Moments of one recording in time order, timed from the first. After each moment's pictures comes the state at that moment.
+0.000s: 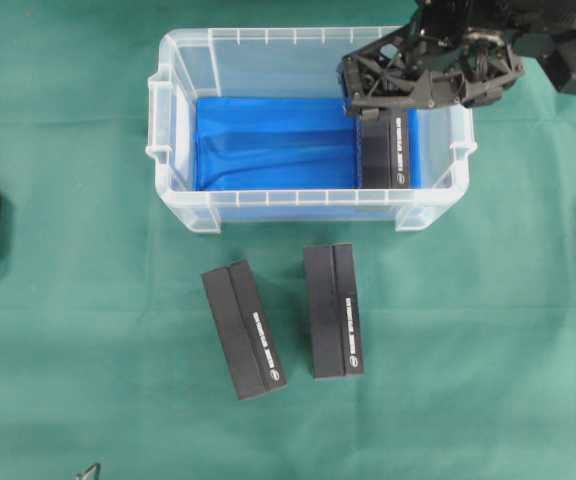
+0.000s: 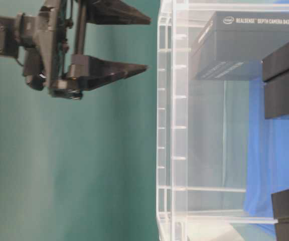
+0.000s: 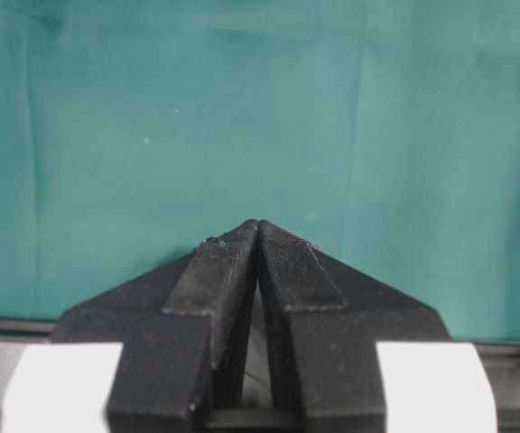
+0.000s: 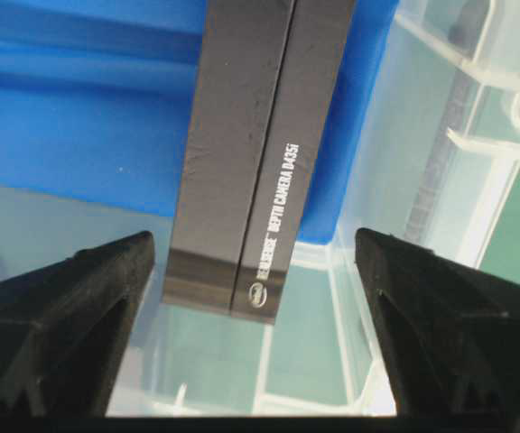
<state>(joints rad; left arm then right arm) -0.10 -0.75 0.40 0.04 1.48 -0.19 -0.22 -0.03 0.13 -0.11 1.28 1.36</state>
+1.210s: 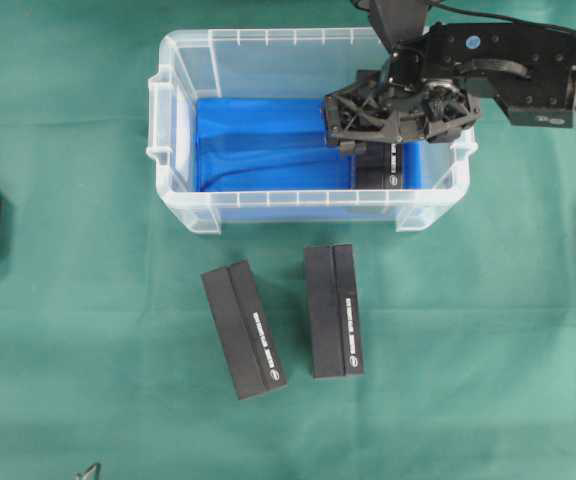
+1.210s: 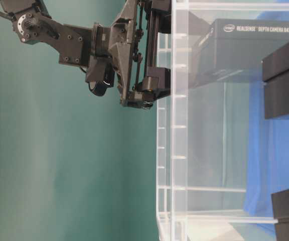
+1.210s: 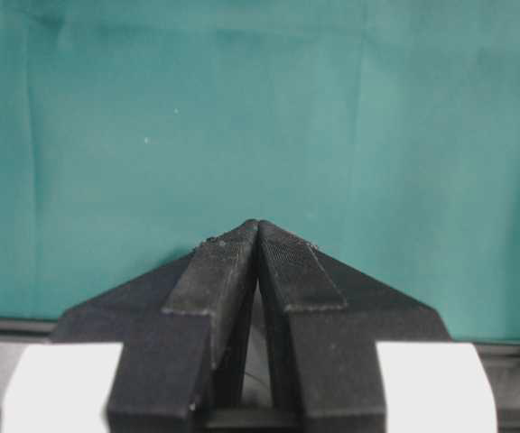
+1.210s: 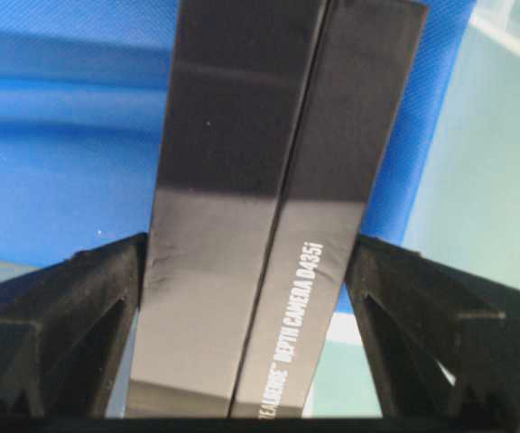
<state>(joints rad) -0.10 -0.75 0.40 0.04 1.48 -0.19 -0.23 0.07 0.29 -0.05 1.01 1.39</state>
